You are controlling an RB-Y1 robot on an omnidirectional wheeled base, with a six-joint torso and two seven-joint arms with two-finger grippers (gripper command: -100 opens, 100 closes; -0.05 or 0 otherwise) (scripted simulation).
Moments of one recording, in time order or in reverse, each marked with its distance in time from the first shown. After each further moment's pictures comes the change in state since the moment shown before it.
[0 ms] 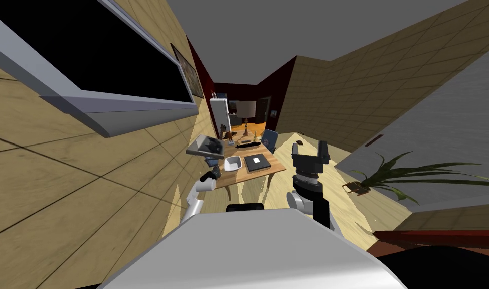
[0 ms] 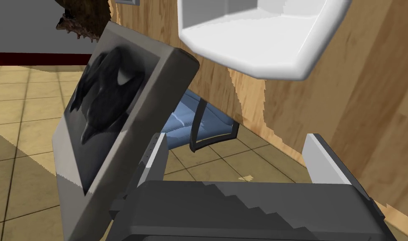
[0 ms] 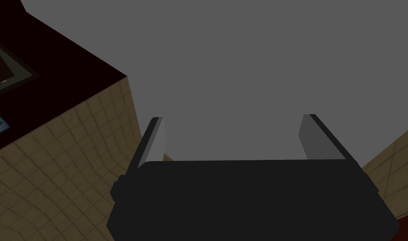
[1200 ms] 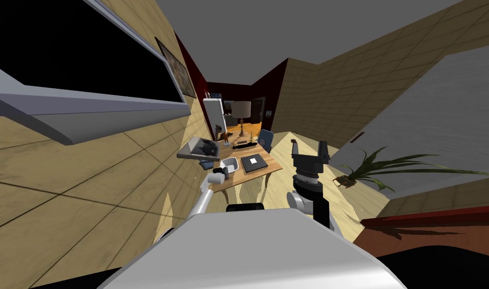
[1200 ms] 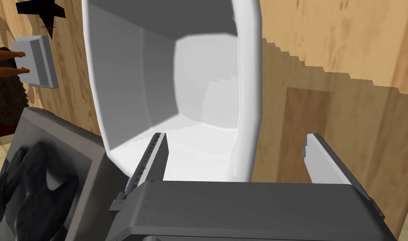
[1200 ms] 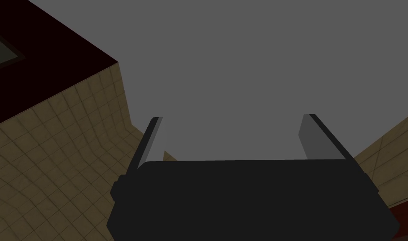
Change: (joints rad) left arm -0.176 -0.015 -0.130 0.173 0.018 0.261 0.069; right arm 0.000 0.000 0.000 0.000 0.000 0.000 0.000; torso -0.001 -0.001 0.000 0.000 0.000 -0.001
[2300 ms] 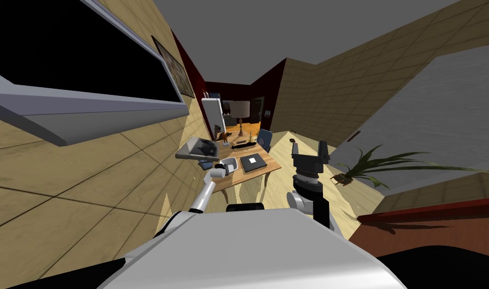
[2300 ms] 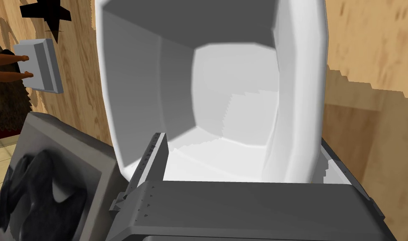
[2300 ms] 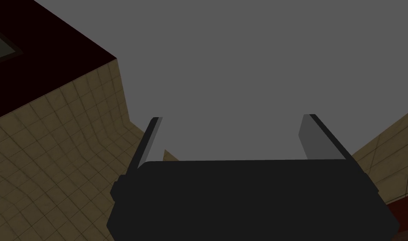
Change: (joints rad) left arm -0.171 0.001 0.049 0.237 0.014 -0.072 -0.010; right arm 0.000 0.000 0.000 0.000 0.000 0.000 0.000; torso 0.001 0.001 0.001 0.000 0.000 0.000
